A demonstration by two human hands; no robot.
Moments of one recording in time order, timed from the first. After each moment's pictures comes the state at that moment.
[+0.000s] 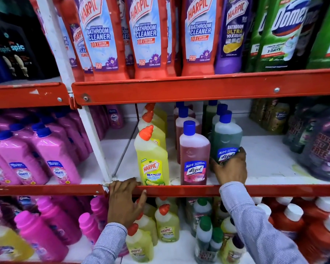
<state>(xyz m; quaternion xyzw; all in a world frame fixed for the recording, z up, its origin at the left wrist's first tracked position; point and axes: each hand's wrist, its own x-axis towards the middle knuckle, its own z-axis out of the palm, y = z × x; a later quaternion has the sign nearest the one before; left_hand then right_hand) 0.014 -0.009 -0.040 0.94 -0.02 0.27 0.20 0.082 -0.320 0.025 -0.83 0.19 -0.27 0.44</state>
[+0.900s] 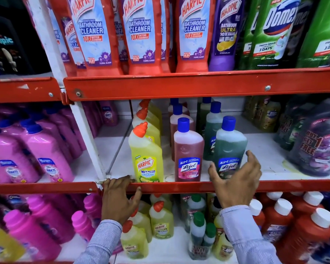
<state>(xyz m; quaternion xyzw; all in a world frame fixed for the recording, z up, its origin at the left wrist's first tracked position) 0.012 -0.005 -0.038 0.95 0.00 0.26 0.19 0.008 -0.311 0.029 -0.81 0.16 -0.43 0.37</state>
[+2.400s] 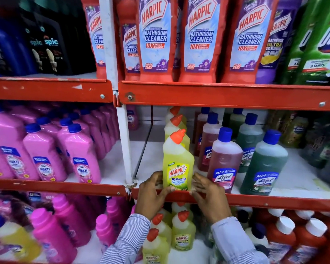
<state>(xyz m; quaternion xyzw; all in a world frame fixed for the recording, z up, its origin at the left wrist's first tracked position) 0.031 -0.003 -0.013 0.84 -0.07 0.20 0.50 0.022 -0.205 0.007 -0.87 -0.13 -0.14 0.45</state>
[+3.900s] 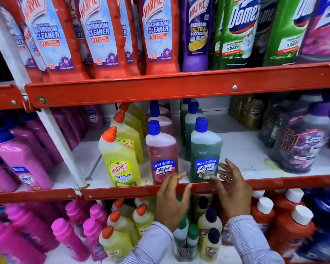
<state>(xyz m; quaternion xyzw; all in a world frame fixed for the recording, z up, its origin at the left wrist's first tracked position) 0.000 -0.217 -0.016 0.81 -0.15 0.35 0.46 0.014 -0.398 -0.017 -0.78 0.02 -0.33 0.53</state>
